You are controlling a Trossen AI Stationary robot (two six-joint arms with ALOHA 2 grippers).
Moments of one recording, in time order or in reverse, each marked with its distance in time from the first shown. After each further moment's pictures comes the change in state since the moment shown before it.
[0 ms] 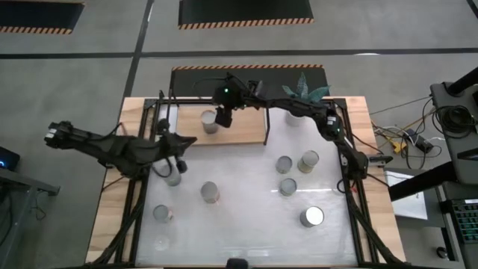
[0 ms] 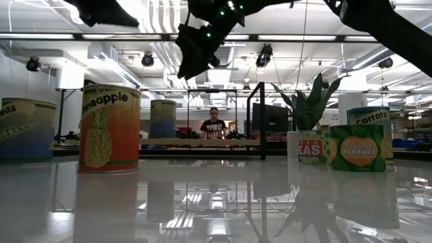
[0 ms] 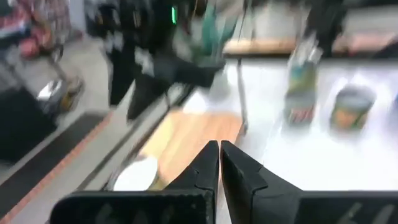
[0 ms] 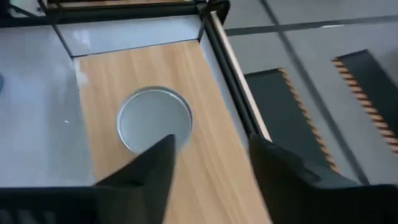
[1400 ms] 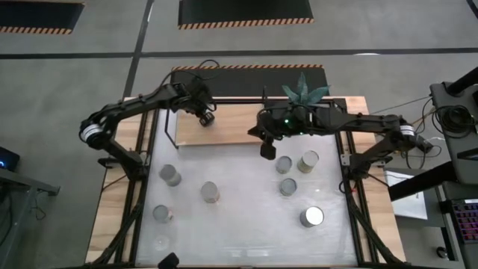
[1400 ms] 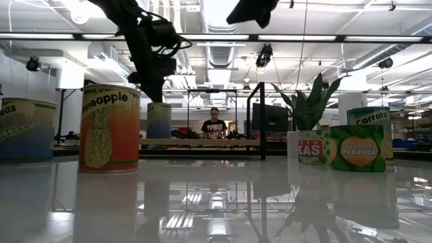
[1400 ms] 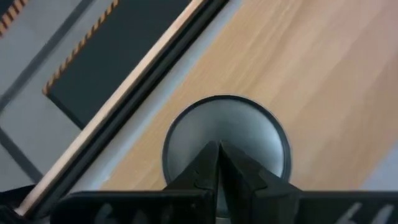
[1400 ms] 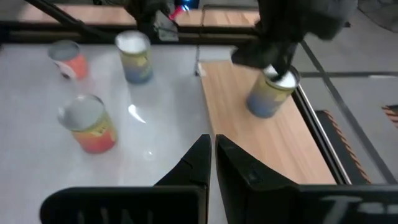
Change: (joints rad) left arm 0.863 0.705 0.463 -0.363 0.573 0.081; right arm 0.235 -0.761 -0.897 0.297 -0.033 0.086
